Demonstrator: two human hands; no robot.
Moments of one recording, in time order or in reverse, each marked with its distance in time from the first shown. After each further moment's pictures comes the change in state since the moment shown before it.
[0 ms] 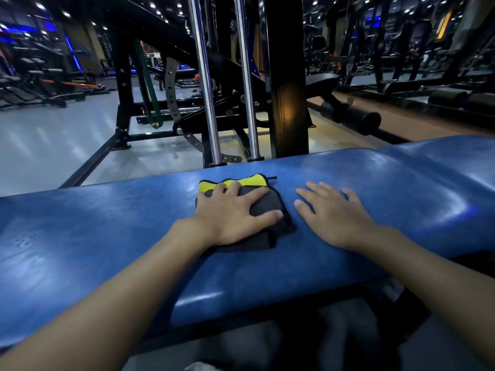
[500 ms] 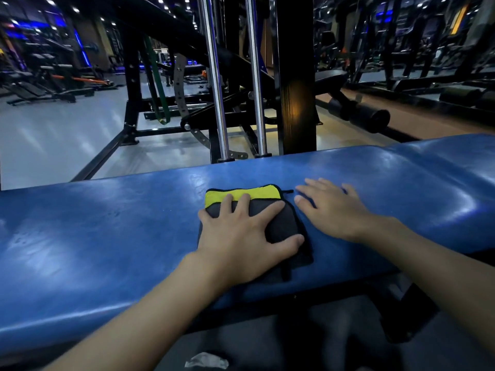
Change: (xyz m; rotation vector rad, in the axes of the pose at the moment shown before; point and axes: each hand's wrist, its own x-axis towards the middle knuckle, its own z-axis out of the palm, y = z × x) left_hand -0.063 0.024 0.010 -0.005 0.103 -0.029; right_hand 0.003 -0.009 -0.005 0.025 -0.011 -0.058
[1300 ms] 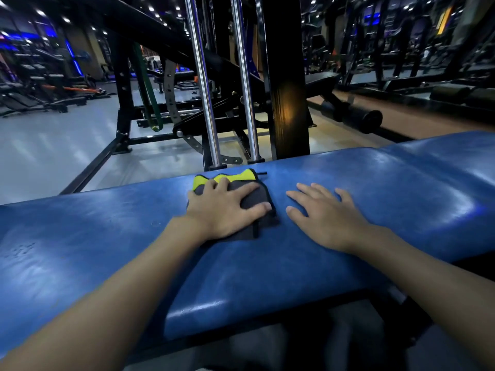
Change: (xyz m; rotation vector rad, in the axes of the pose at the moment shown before) left_hand 0.081 -0.036 -0.005 -0.034 -0.079 -0.060; right_hand 0.002 0.001 0.006 -0.028 -0.021 0.013
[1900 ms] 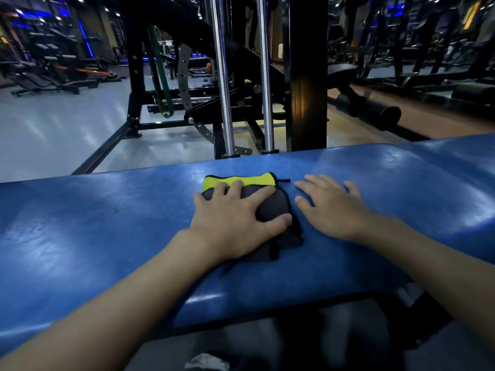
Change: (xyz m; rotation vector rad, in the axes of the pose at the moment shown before) left_hand -0.049 0.006 0.005 0.043 0.068 0.002; right_hand 0.015 -0.017 0.000 -0.018 0.019 -0.006
